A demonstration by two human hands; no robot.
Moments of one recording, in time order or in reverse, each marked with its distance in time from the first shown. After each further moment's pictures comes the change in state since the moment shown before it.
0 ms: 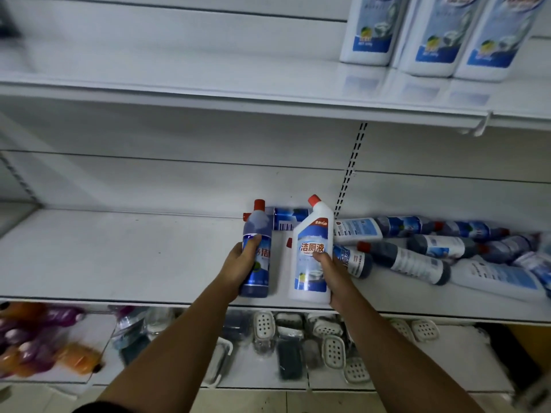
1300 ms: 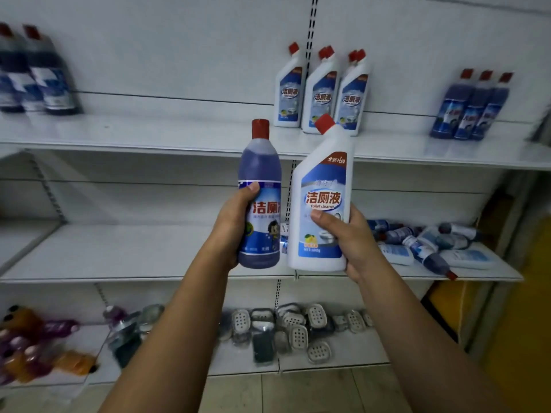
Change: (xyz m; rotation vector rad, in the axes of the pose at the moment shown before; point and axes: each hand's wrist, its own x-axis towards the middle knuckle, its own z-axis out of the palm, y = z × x) left_hand -0.344 0.139 0.073 -0.268 -0.316 0.400; right_hand -0.365 -0.150 -0.057 0.035 -0.154 -0.565
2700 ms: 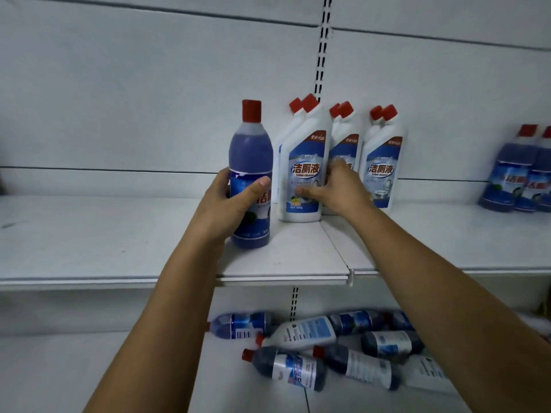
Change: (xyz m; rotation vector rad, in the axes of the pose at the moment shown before) left_hand 0.290 0.087 -0.019 0.396 0.188 0.258; right_hand 0.381 -0.062 0.001 -1.026 0.164 -0.322
